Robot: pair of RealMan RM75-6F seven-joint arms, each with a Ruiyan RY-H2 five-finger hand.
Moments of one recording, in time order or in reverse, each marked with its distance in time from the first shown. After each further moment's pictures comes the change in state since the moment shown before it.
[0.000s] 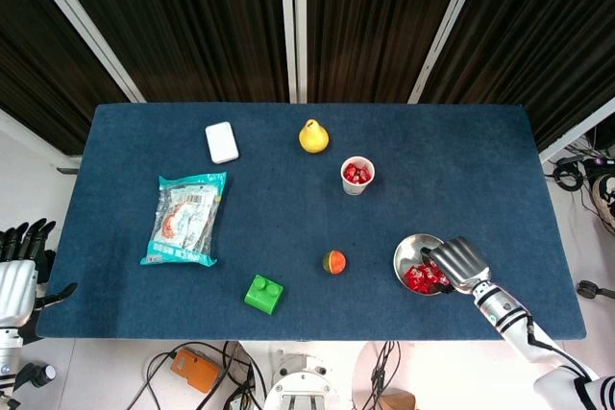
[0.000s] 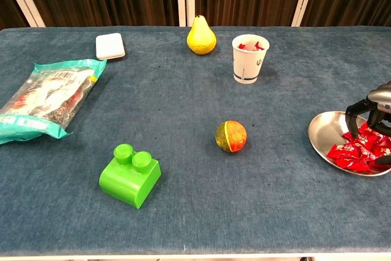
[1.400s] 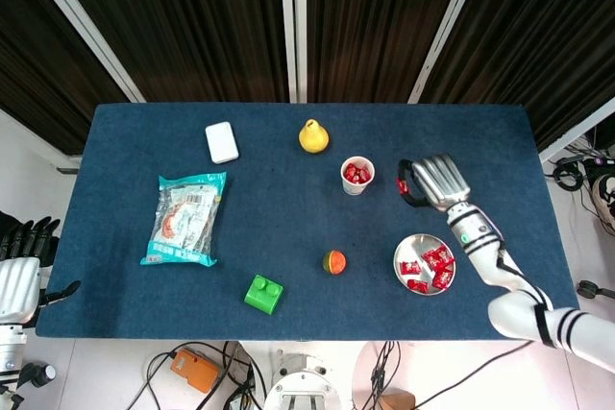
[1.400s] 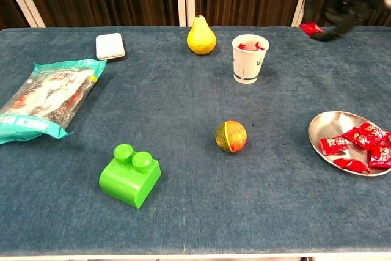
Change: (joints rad) left arm -0.013 -0.012 -0.007 0.012 -0.005 -0.019 0.001; right arm 0.211 -0.072 0.354 0.091 0.250 -0.098 0.051
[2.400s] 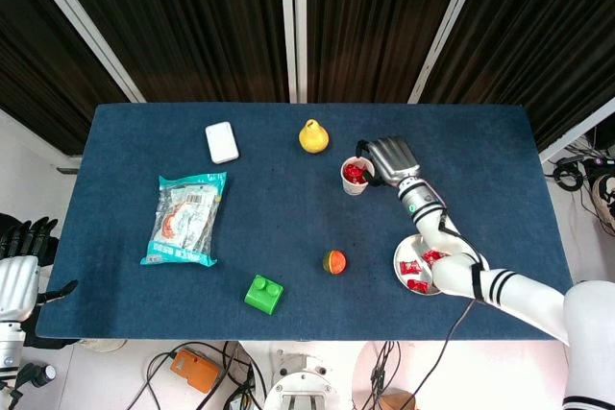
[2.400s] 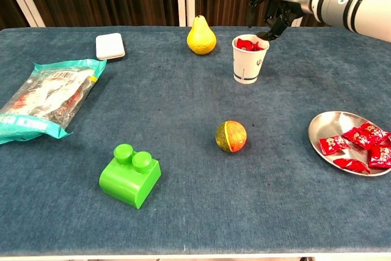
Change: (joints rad) left arm -0.009 -0.004 -0.004 0.025 -0.023 -0.029 -0.011; right arm 0.217 -0.217 0.038 0.248 0.221 -0.151 -0.070
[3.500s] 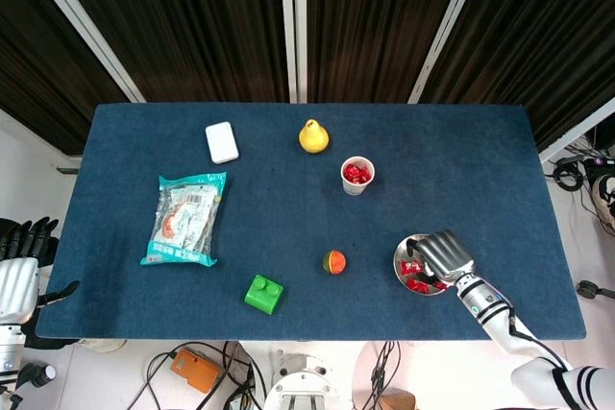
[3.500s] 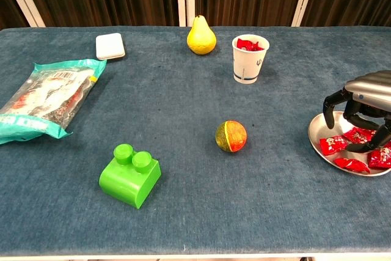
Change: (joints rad) left arm 0.011 -0.003 0.007 -0.004 0.022 0.035 -0.012; right arm -0.396 0.217 -0.353 -0.352 -0.378 0.255 -0.012
